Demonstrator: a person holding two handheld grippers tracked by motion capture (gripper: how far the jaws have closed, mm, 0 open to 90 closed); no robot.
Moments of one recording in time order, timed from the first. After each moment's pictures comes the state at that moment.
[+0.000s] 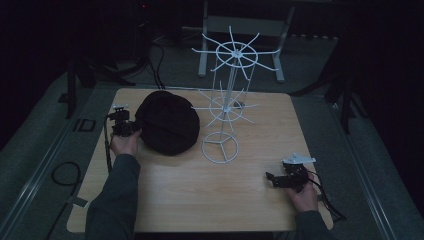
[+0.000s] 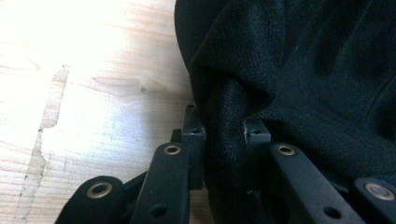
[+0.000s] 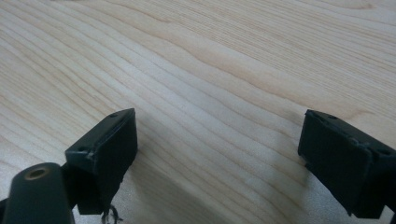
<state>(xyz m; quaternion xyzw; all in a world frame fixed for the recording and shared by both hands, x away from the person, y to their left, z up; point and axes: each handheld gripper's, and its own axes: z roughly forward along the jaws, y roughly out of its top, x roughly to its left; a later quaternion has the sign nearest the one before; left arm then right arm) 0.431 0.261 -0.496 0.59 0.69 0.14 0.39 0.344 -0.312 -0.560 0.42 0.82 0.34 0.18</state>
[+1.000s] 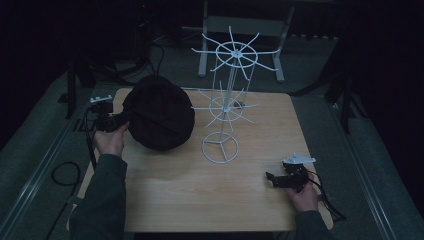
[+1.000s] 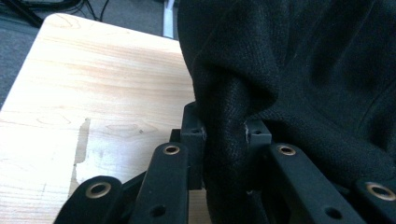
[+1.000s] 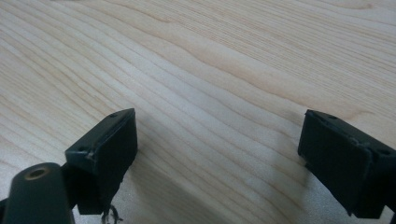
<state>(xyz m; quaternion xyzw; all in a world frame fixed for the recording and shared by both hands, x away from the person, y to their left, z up) 0.398 0.280 -0.437 0.59 0.65 0.18 0.45 0.344 -0.312 -0.560 0.42 0.82 0.34 0.18</state>
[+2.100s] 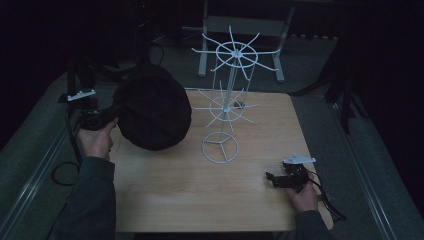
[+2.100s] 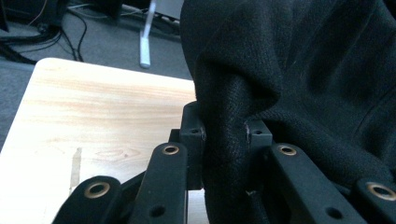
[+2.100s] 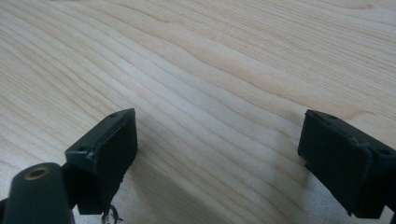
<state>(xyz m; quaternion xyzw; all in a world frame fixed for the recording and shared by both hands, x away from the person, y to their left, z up) 0.368 0.294 -0.396 0.59 0.60 0.19 0.51 0.344 -0.312 -0.560 0.42 0.82 0.34 0.18</state>
